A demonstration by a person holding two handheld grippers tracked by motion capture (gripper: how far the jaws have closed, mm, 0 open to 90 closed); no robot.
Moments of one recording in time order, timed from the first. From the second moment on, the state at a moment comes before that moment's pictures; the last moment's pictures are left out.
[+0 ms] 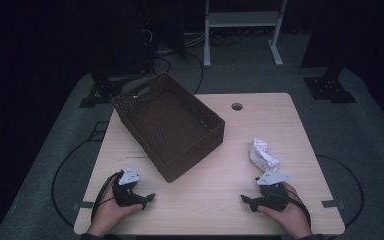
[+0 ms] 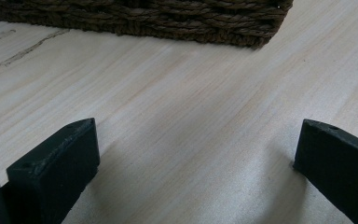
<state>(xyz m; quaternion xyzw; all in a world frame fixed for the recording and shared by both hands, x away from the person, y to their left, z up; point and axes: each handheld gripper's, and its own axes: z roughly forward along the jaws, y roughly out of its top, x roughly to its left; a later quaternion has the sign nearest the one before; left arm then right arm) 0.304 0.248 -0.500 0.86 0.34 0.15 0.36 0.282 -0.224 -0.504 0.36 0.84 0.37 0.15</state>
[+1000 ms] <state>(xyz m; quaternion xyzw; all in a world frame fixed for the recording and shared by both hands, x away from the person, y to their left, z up) 0.304 0.248 -0.500 0.86 0.34 0.15 0.36 0.272 -0.226 -0.496 0.37 0.84 0.37 0.14</state>
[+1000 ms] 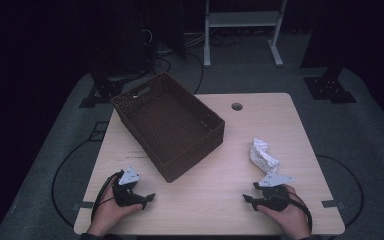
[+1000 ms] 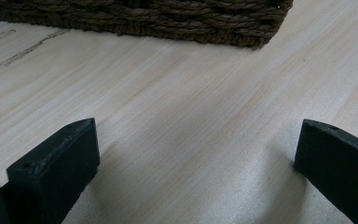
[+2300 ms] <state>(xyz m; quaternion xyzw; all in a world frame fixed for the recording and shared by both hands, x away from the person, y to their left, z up) 0.303 0.248 -0.500 0.86 0.34 0.15 0.36 0.321 -0.194 -0.428 0.35 0.84 0.40 0.15</state>
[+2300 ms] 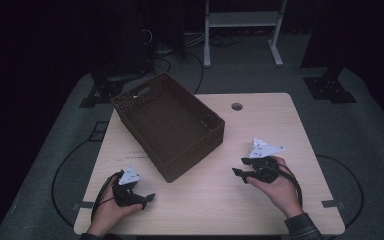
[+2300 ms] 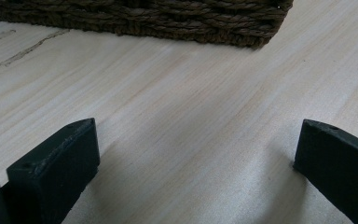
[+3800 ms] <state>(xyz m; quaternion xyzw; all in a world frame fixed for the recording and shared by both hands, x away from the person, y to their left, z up) 0.304 0.249 -0.500 0.86 0.34 0.15 0.36 0.428 -0.187 -0.385 0.36 0.83 0.41 0.15</state>
